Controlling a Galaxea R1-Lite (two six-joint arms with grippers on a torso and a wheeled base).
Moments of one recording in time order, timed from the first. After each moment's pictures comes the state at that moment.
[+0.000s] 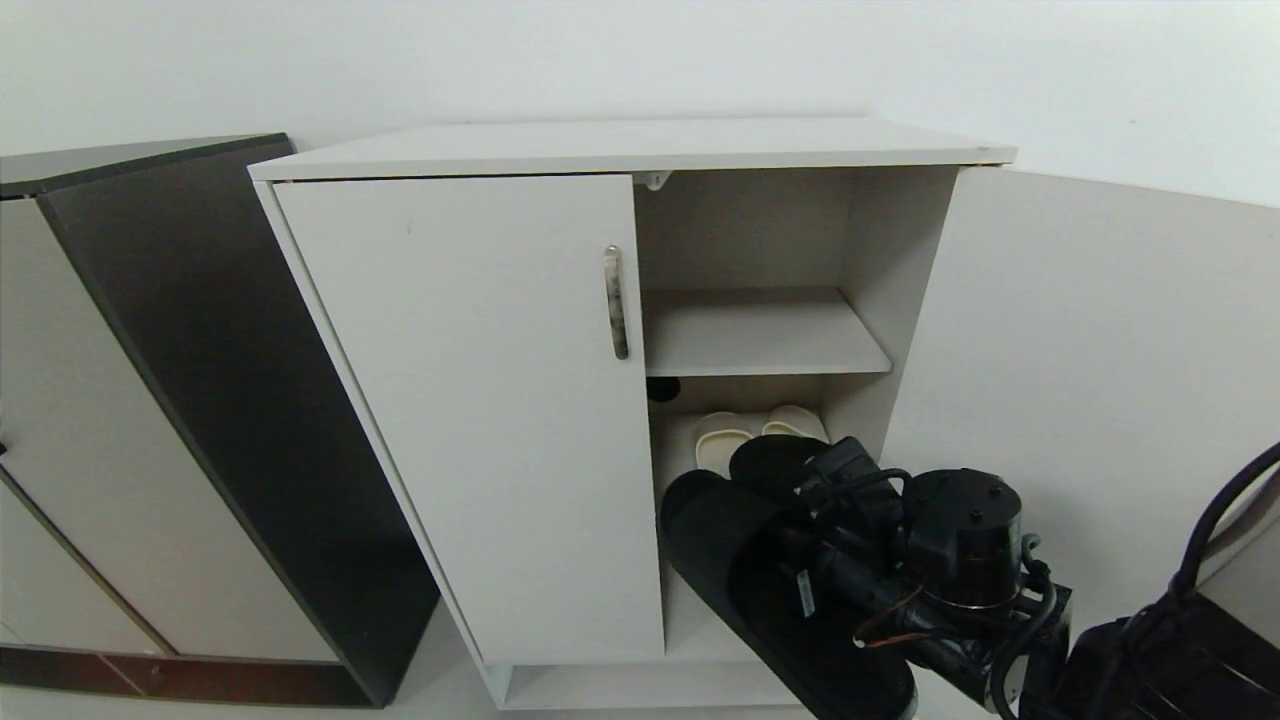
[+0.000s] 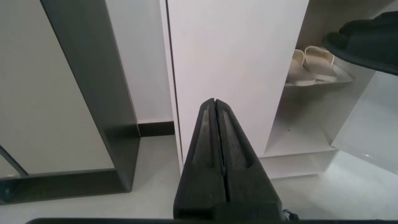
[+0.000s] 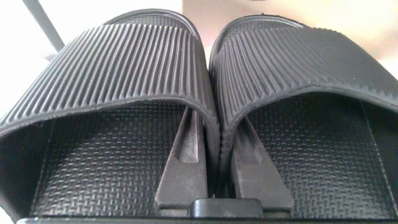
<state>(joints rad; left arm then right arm) 0.00 0.00 0.00 0.00 -0.04 0.01 0.77 1.95 -0.58 -1.15 -0.21 -0.06</state>
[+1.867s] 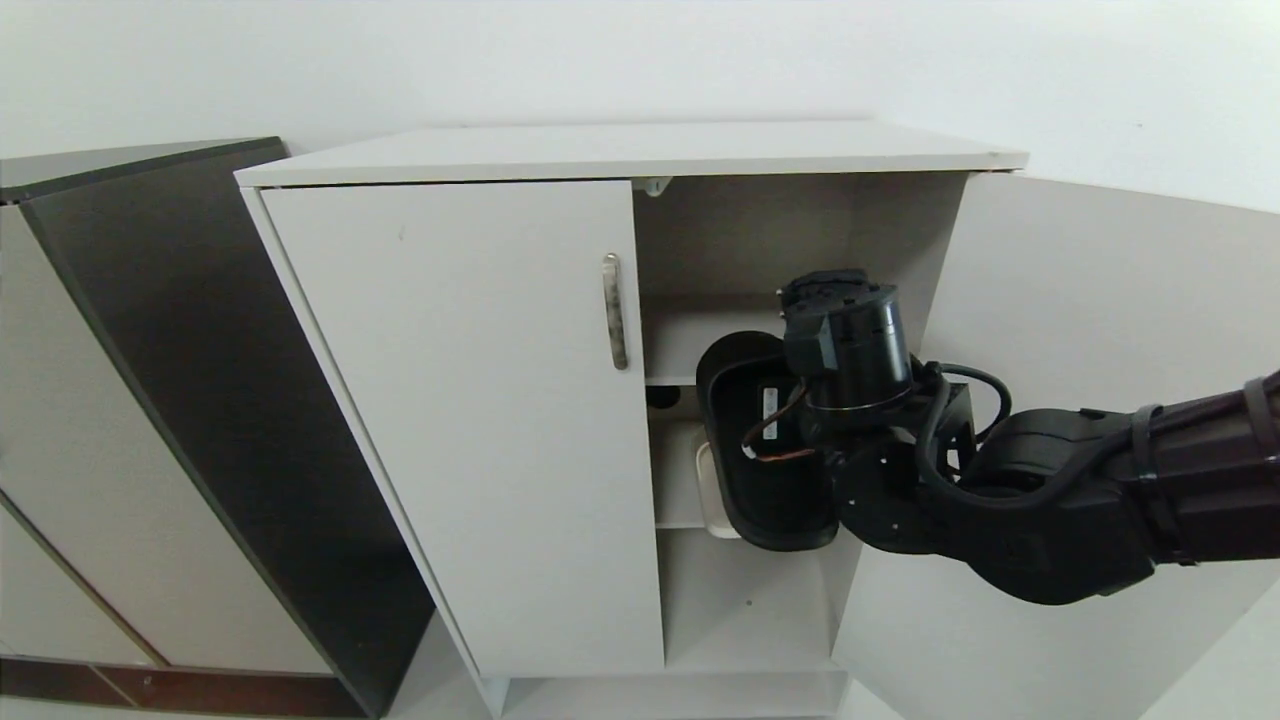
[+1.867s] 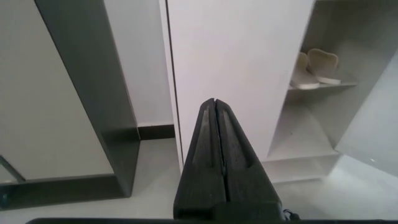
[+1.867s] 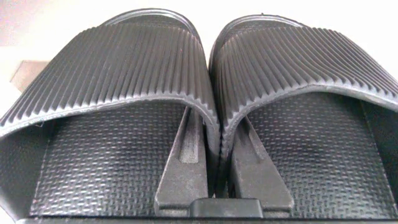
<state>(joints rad) 0.00 0.00 0.00 0.00 -0.04 0.01 0.81 1.92 -1.25 -0.37 -0.83 0.22</state>
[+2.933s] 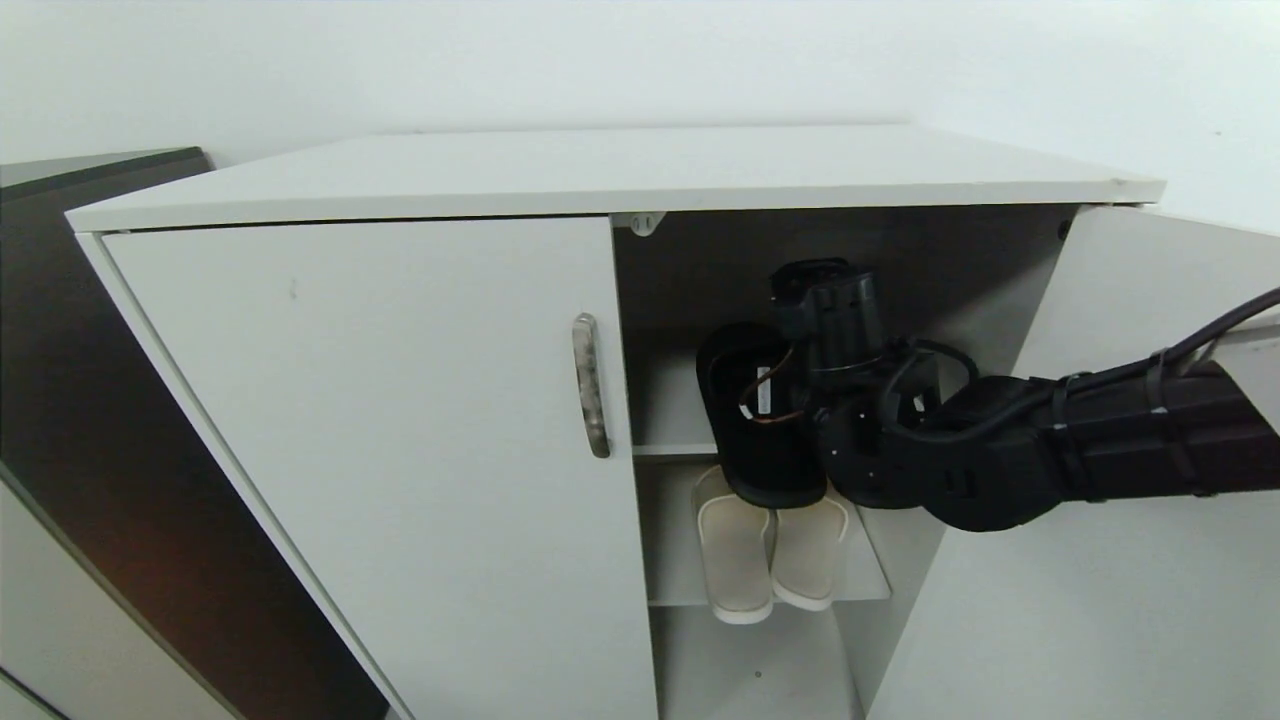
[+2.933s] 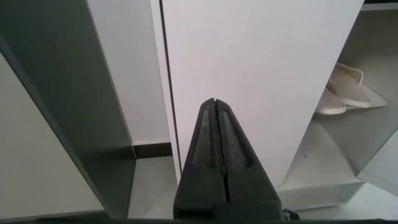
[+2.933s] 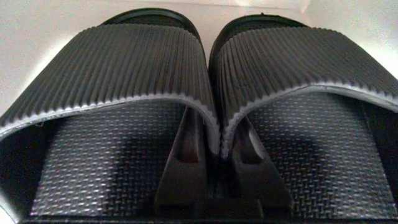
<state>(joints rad) 0.00 0.00 0.00 0.00 -0.04 0.01 0.74 2.01 -1.40 -0.33 -0.74 0.17</state>
